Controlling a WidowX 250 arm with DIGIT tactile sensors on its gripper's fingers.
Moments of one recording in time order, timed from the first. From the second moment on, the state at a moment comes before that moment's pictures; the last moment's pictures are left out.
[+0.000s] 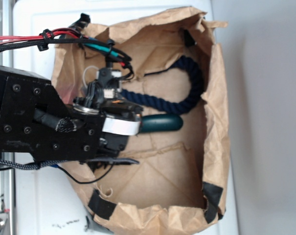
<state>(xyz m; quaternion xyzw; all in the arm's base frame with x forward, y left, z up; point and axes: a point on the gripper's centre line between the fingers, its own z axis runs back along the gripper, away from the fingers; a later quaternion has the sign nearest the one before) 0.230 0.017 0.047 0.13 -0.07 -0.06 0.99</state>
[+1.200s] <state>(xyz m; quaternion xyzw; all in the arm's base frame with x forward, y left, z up) 0.229 0.030 0.043 0.09 0.00 -0.07 0.99</state>
